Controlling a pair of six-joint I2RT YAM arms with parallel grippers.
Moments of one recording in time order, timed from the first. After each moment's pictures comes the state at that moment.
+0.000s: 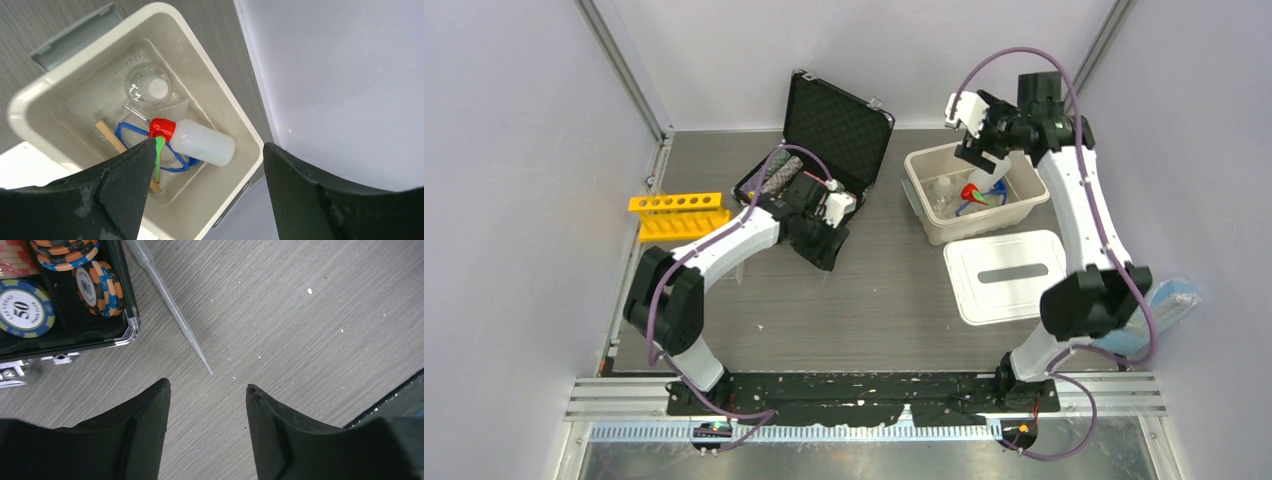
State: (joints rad) left arm -0.56 1.64 1.24 -0.69 0.24 0.11; right arm 0.06 1.70 1.85 -0.91 -0.41 -1.17
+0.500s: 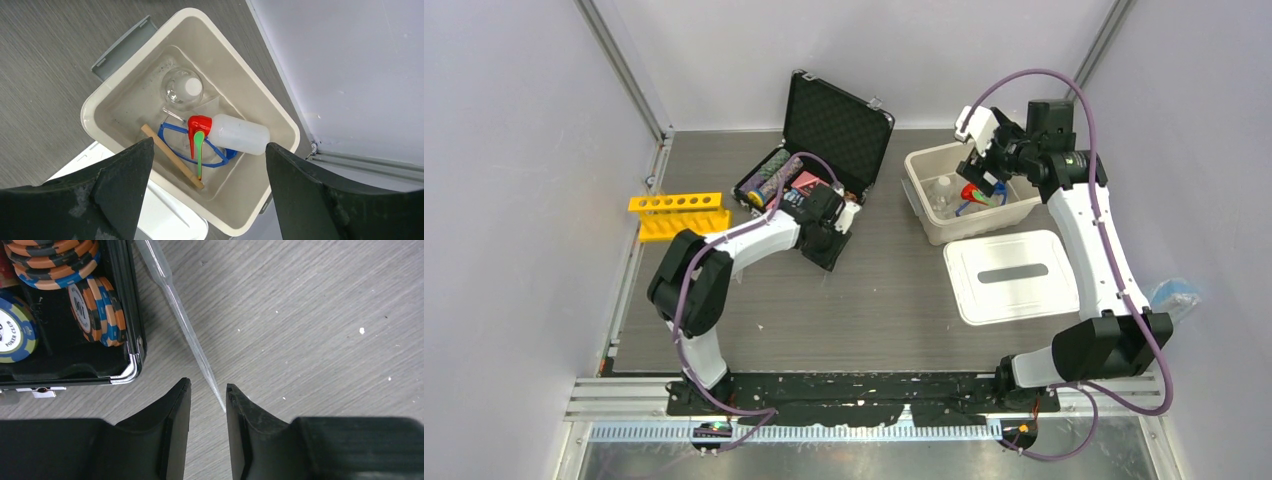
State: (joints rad) left arm -0.62 1.80 1.23 -0.58 0.09 0.00; right arm 0.06 1.41 1.55 -0.78 -0.43 -0.95
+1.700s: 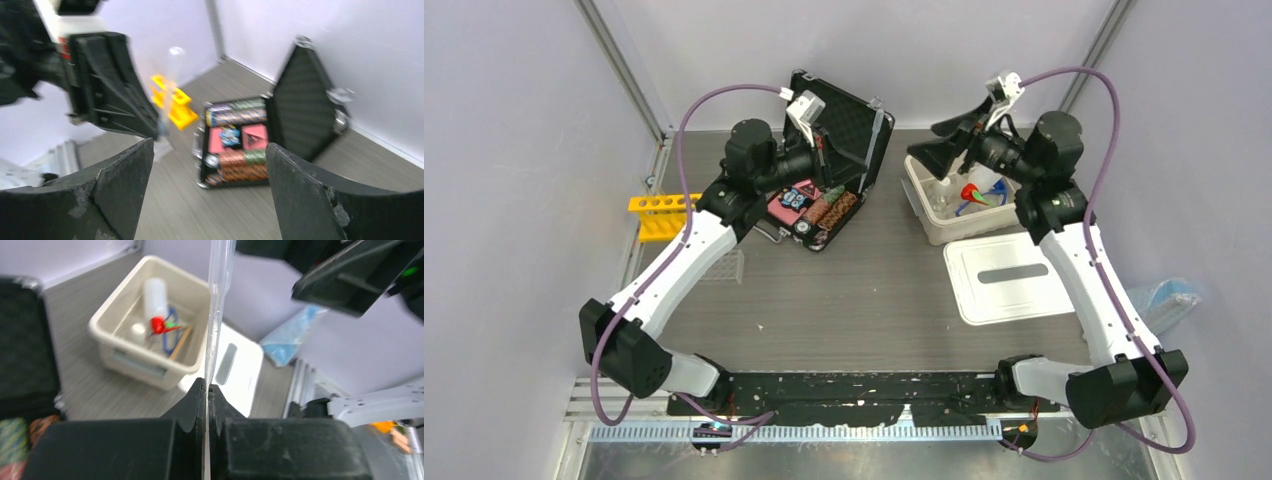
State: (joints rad) left arm -0.51 1.40 1.35 -0.07 0.58 -0.34; right arm 0.15 1.20 1.30 -0.06 -0.73 0.19
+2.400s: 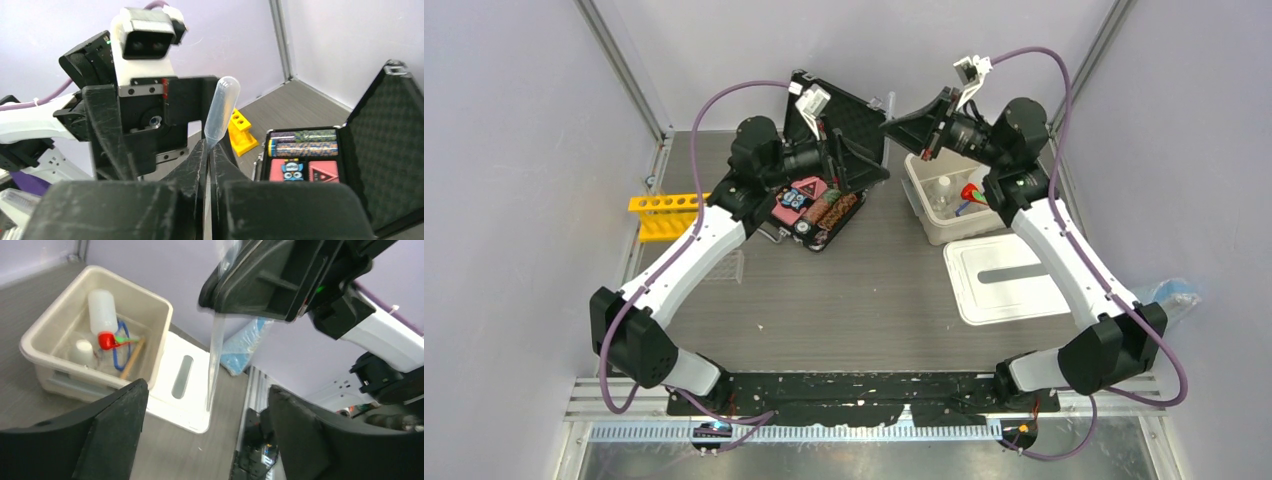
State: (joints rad) left arm -0.53 1.46 1.37 0.19 0.73 -0.58; right arm 0.33 1.38 1.37 0.29 -0.79 0.55
